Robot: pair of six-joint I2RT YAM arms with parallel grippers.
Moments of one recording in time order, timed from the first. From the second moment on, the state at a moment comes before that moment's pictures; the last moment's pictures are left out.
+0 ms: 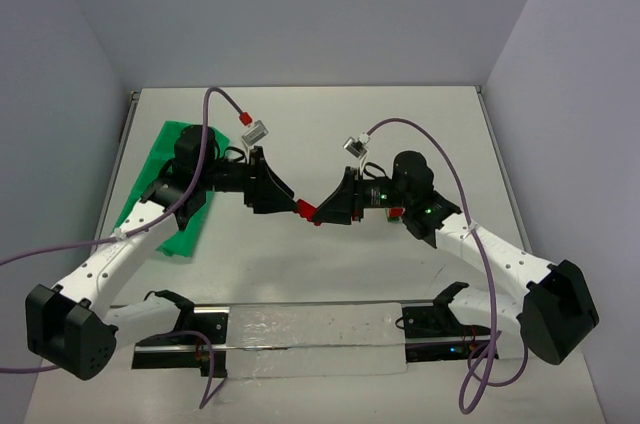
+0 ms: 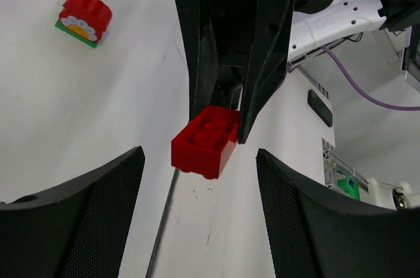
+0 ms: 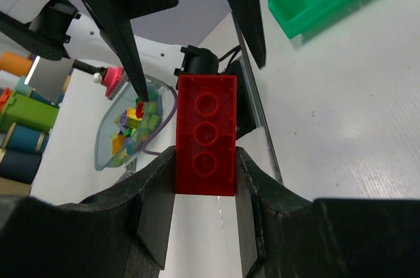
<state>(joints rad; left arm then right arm) -0.47 1.12 0.93 -0.16 1.01 -0.39 0.59 1.11 0.68 0.33 -0.90 0.75</state>
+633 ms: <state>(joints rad) -0.51 1.18 0.93 -0.08 1.09 -0.45 0.62 1.14 0.71 0.35 -0.93 0.73</state>
